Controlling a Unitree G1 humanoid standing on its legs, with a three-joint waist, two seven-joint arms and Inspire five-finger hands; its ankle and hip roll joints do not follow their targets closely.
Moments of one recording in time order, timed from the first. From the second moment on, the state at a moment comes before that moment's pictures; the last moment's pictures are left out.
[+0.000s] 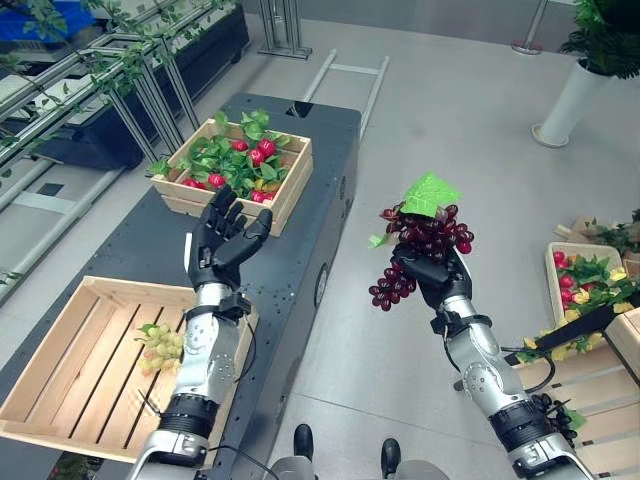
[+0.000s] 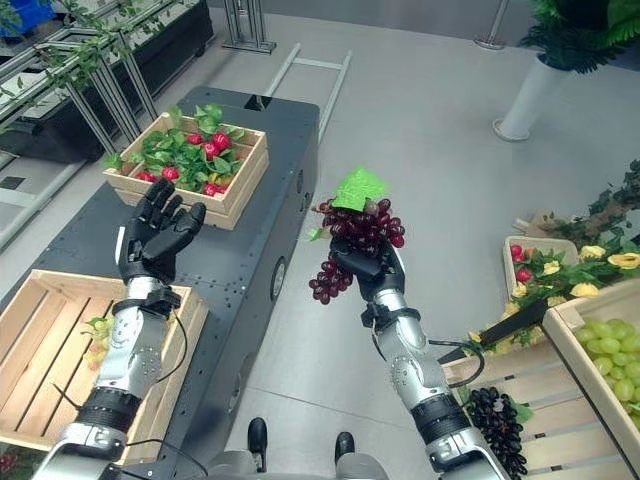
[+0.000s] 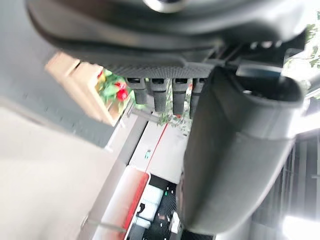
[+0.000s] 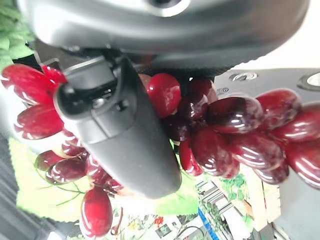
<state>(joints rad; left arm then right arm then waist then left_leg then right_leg) -0.27 0.33 -0.10 0.32 -0.73 -0.33 0.13 -0.24 -0.30 0.26 0.27 0.84 -0.18 -0.04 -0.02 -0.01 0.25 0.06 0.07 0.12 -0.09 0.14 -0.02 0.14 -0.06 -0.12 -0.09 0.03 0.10</state>
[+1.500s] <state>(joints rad) -0.13 0.29 -0.37 0.47 -0.57 -0.32 0.12 -0.17 -0.28 0.21 0.63 0.88 -0.20 -0.06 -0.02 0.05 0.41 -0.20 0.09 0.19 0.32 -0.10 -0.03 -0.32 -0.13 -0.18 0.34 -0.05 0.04</state>
